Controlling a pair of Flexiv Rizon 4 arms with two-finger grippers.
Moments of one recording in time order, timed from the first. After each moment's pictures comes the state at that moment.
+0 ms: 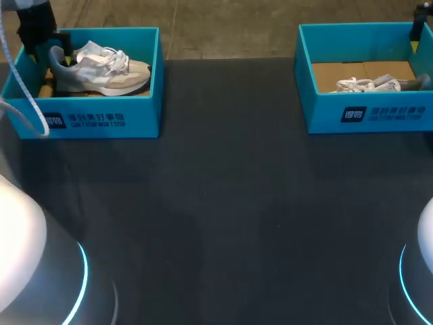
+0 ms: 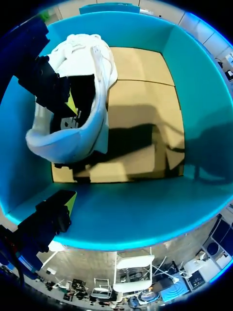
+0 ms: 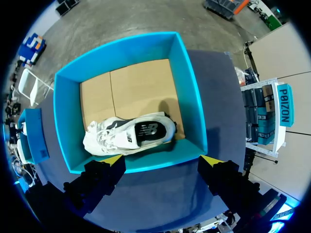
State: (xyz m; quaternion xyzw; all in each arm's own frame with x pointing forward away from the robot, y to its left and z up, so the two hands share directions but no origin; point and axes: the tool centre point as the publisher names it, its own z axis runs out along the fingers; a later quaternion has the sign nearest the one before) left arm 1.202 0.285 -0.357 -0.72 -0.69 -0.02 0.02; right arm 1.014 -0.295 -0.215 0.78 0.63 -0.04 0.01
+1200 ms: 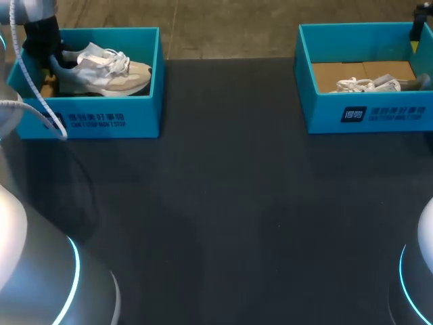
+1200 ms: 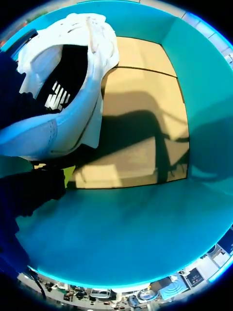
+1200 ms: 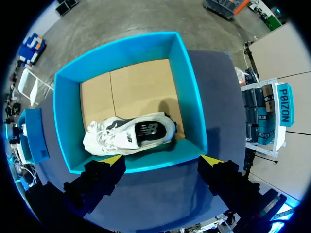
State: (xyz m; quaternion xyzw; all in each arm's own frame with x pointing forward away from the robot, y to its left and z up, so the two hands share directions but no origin) left arm 1.192 0.285 -0.395 -0.72 -0.69 0.00 0.04; right arm 1.014 -0.295 -0.215 0.78 0.63 -0.04 0.01
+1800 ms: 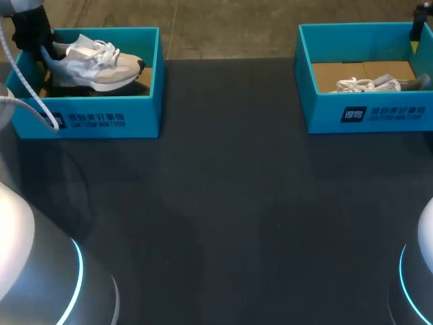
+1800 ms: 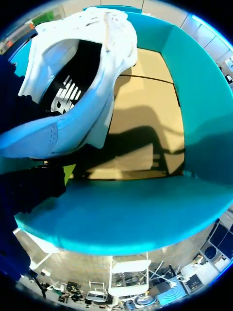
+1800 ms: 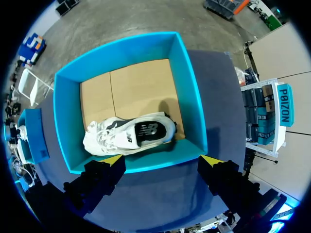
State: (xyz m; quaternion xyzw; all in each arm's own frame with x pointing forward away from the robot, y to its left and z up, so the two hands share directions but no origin) left arm 1.197 0.299 -0.363 -0.71 -0.70 0.01 0.01; right arm 1.014 -0.295 -0.215 0.78 0.63 -0.04 0.01
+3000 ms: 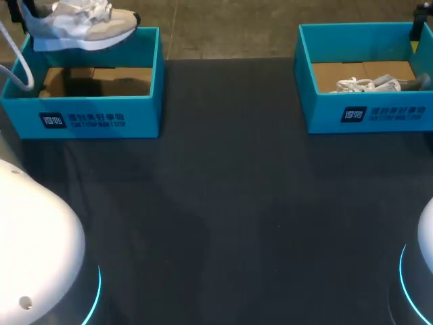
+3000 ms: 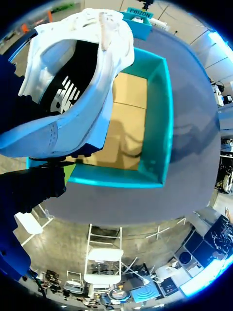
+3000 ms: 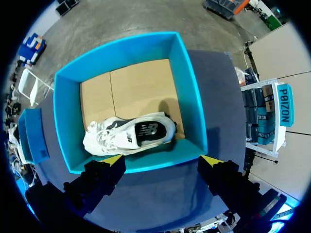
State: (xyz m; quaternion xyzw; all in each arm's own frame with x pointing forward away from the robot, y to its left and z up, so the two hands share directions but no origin) left arm 1.162 0.300 -0.221 -0.66 -0.75 0.03 0.07; right arm 1.014 -0.295 -0.215 0.78 0.63 -0.04 0.01
